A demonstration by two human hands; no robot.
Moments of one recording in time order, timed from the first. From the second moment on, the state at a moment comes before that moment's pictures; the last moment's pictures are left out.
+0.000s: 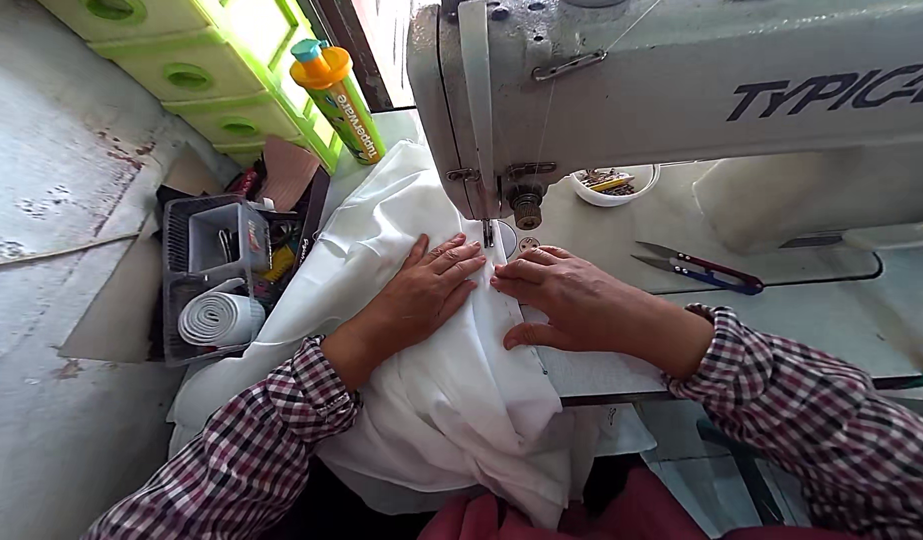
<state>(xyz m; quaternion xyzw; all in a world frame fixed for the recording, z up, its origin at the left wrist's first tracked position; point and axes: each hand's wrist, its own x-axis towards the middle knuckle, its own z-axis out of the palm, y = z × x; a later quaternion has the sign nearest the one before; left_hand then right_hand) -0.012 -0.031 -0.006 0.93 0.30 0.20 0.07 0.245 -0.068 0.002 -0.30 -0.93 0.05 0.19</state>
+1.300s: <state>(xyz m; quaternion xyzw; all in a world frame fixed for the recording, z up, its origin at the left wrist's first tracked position) -0.031 -0.053 0.005 0.93 0.33 0.17 0.01 0.285 -0.042 0.033 -0.59 -0.74 -0.15 0.28</state>
